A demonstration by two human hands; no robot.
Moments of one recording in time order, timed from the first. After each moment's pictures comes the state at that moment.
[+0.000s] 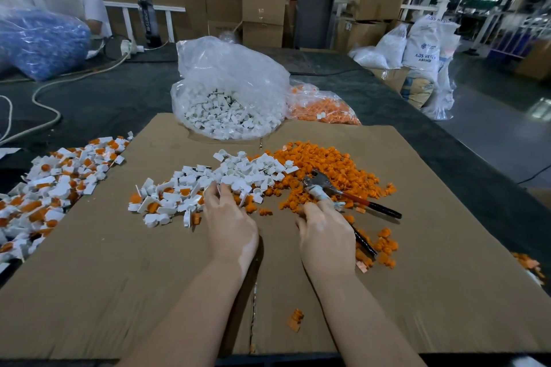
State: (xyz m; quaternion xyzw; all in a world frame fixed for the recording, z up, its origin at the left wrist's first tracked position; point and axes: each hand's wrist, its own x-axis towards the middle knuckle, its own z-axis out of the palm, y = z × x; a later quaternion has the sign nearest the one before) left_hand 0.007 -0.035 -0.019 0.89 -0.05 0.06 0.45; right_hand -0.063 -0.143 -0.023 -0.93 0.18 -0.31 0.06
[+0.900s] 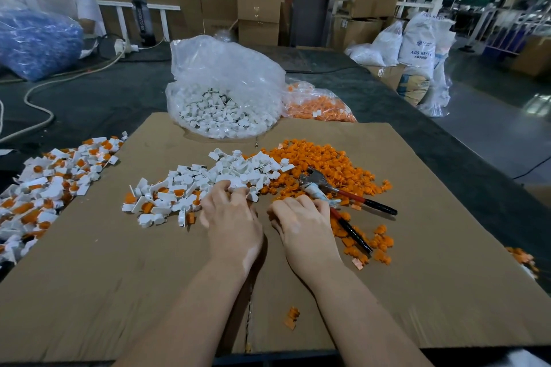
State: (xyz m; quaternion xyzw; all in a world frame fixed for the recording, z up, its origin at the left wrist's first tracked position) left_hand 0.007 -0.041 -0.029 0.94 -0.11 0.11 0.32; right_hand -0.059 -0.137 -0.021 -0.96 0.06 -0.27 0.06
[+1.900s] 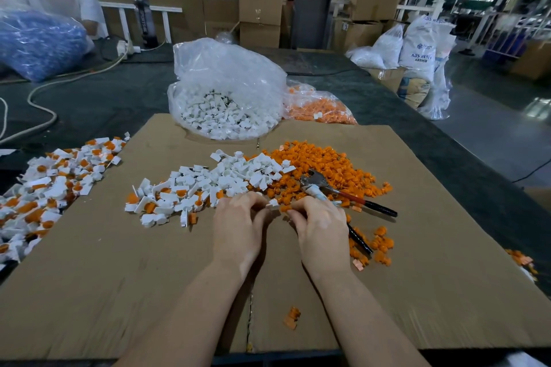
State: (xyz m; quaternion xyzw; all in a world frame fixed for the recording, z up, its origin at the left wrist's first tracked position) left_hand 0.004 -0.037 -0.021 0.88 -0.21 0.11 0.41; right_hand -0.064 -0.143 -0.019 -0.91 0.15 -0.34 0.21
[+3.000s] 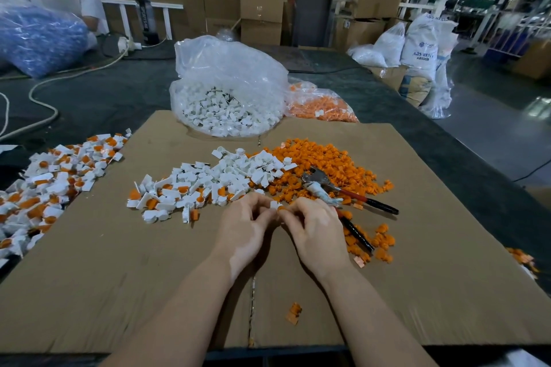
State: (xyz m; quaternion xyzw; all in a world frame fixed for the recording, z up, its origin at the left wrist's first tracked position) left_hand -0.001 -0.031 -0.015 0.80 -0.22 -0.04 0.55; right_hand -0.065 -0.145 -0.019 -0.92 0.10 -0.27 0.27
